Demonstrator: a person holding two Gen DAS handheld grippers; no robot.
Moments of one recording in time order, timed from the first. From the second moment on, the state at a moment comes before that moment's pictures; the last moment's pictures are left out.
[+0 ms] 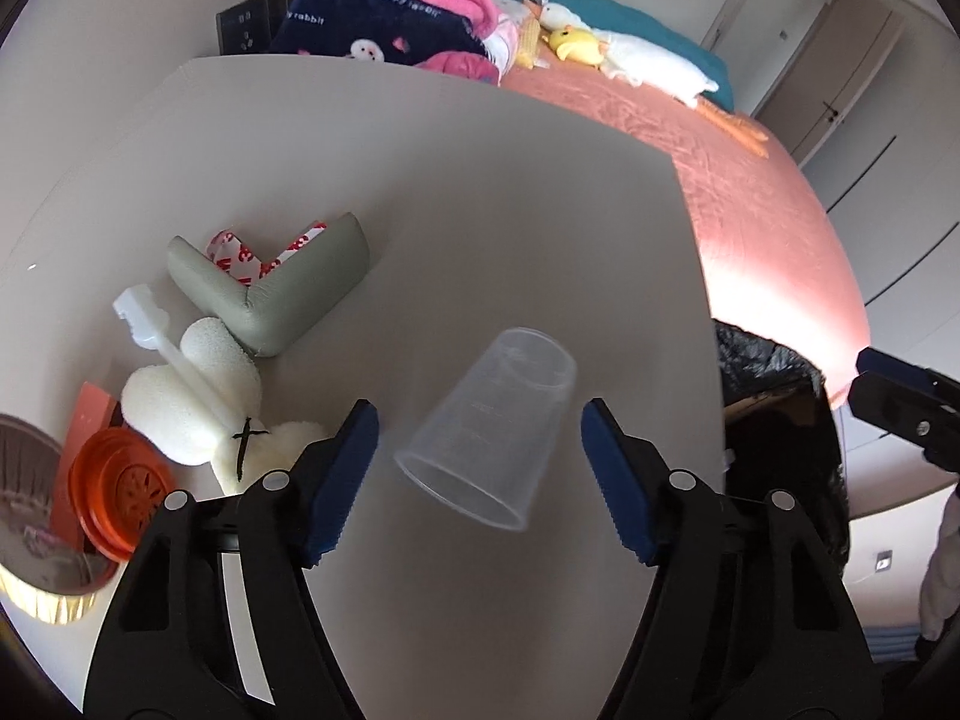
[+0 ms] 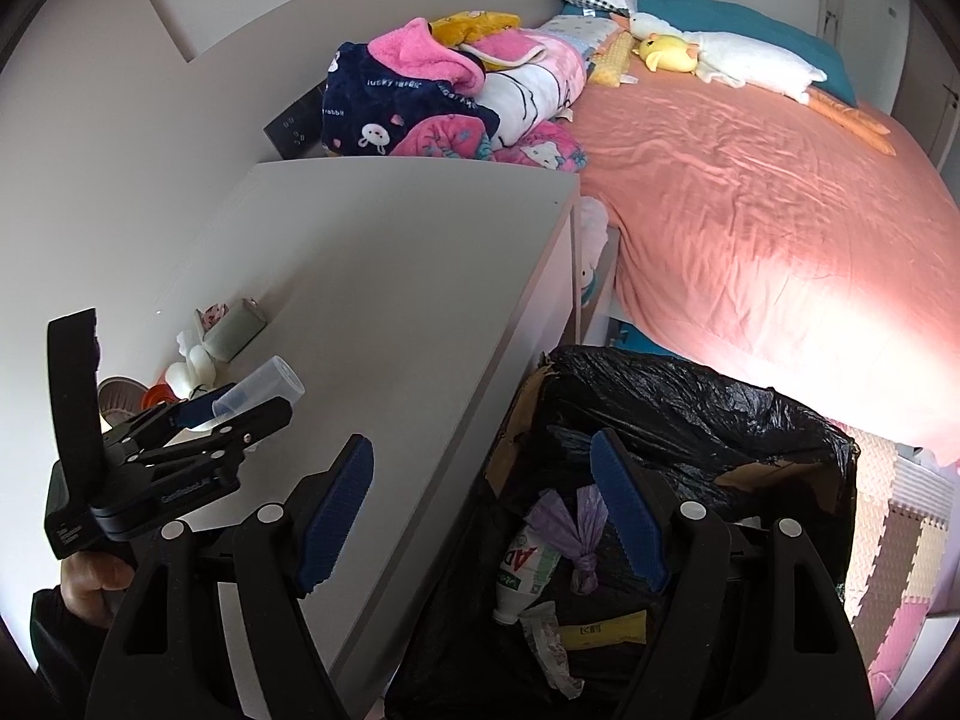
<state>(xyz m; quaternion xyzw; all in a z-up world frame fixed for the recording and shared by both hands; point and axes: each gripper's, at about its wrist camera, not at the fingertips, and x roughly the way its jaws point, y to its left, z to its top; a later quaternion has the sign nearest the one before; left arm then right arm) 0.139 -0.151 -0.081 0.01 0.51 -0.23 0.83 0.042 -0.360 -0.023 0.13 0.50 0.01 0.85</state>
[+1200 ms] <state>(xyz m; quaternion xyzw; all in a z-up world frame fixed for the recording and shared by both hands) 0.096 -0.034 0.008 -0.06 0.43 -0.16 0.88 0.119 -0.233 -0.036 0.07 0.52 0.13 0.84</state>
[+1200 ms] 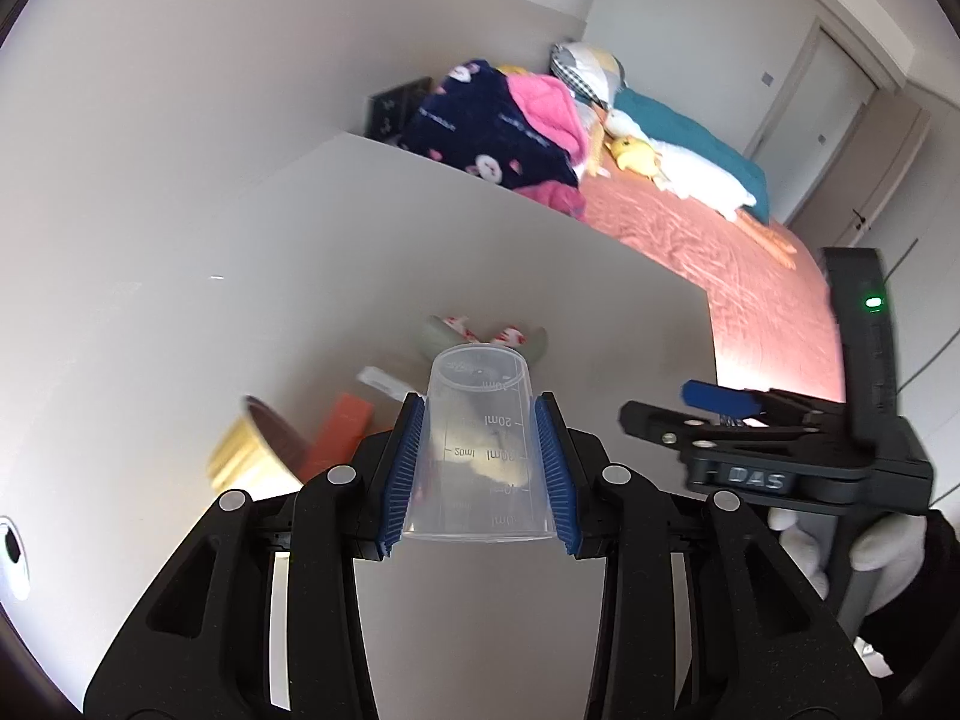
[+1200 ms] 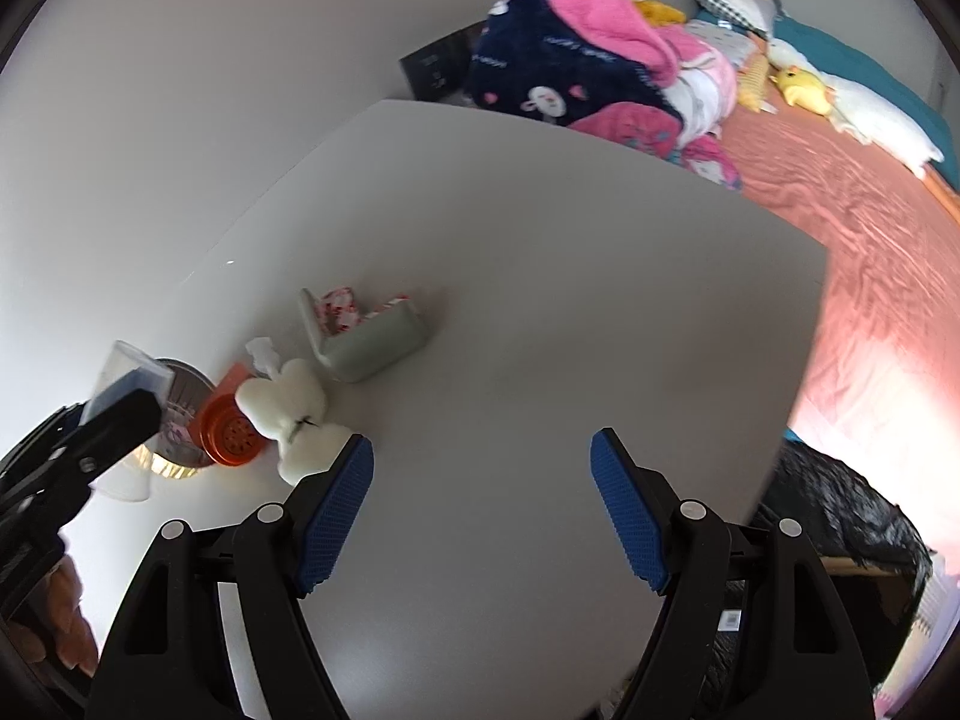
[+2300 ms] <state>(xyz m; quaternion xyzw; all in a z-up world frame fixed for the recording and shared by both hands) 0.096 -0.010 0.019 -0.08 0.42 -0.15 0.89 0.157 -0.173 -0.049 0.04 0.51 0.17 0.84</state>
